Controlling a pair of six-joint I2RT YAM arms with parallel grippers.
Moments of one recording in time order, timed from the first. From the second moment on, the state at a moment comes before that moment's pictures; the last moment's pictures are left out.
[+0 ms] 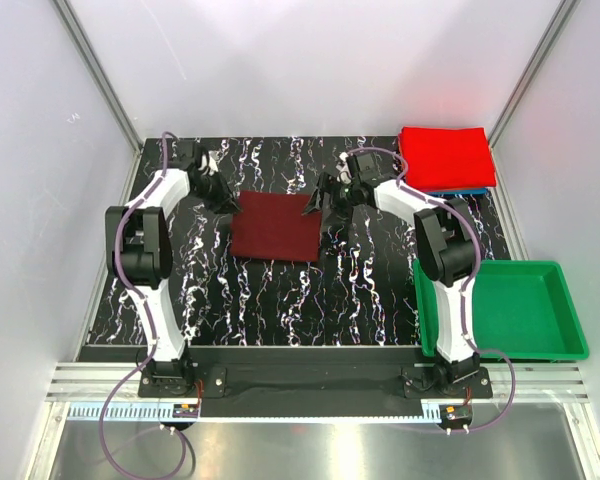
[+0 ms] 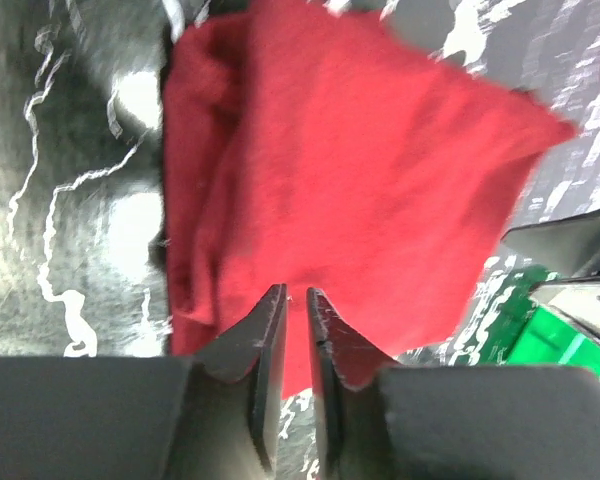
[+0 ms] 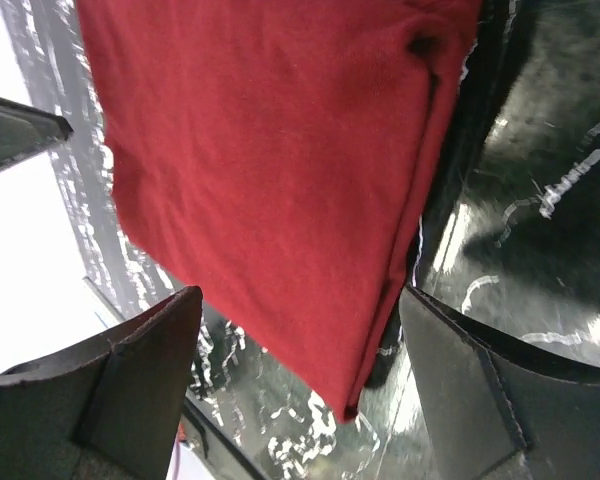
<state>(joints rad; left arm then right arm) -0.02 2.02 1.57 -0.65 0.47 -0.45 0.39 2.15 1.58 -0.31 -0.53 0.65</state>
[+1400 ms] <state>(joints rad) -0.05 2.18 1.63 -0.73 0.41 -0.54 0.39 2.21 1.43 -0.03 -0.58 0.74</state>
